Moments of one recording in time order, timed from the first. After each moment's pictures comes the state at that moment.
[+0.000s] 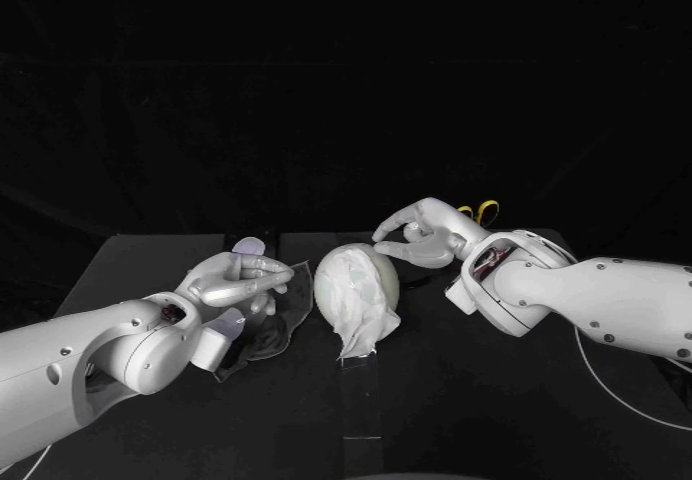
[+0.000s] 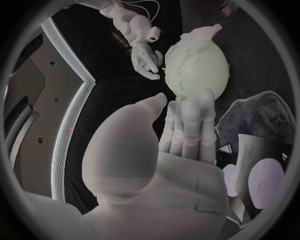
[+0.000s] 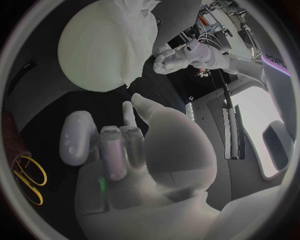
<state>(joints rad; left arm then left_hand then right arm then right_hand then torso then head) 1.17 -0.95 -0.14 1.65 -0.24 -0.29 0.23 1.39 -0.21 0.46 0.15 0.05 0.88 0.16 0.39 0.38 1.00 0.09 0.62 0.37 1.23 0.02 1.05 0.81 0.17 0.99 0.10 0.95 0.52 1.32 -0.94 -0.21 1.73 -0.99 -0.60 -0.01 1.27 -0.10 0.42 0.01 0.05 0.99 0.13 0.17 0.46 1.46 0.05 1.57 1.31 1.46 -0.01 1.57 1.31 0.08 1.40 0.09 1.23 1.31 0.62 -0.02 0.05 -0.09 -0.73</state>
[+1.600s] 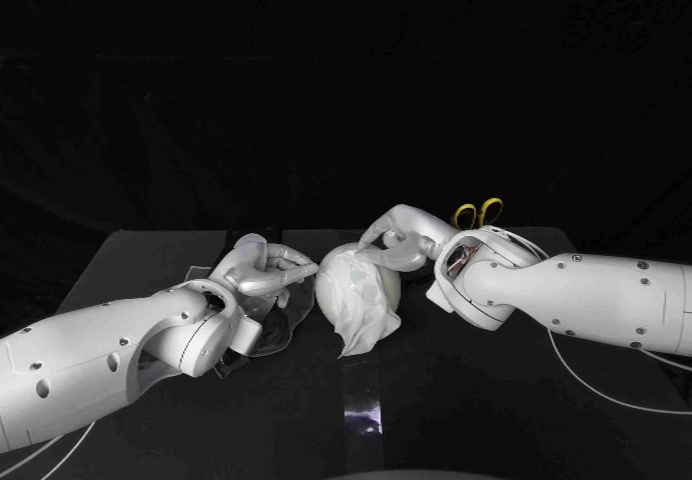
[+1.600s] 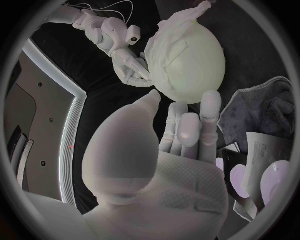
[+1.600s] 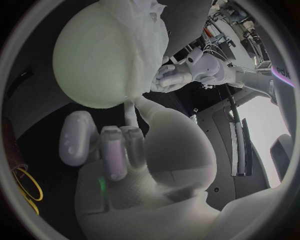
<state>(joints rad) 1.18 -0.82 -0.14 1.60 -0.39 -0.45 0.13 1.40 -0.21 0.29 0.21 0.05 0.77 0.16 0.51 0.38 0.86 0.09 0.87 0.49 1.30 0.02 1.30 1.08 0.17 1.11 0.11 1.07 0.70 1.32 -0.83 -0.21 1.67 -1.09 -0.53 -0.15 1.26 -0.09 0.39 0.08 0.05 1.08 0.10 0.17 0.46 1.47 0.03 1.57 1.31 1.47 -0.03 1.56 1.31 0.07 1.41 0.09 1.22 1.31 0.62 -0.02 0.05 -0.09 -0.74</state>
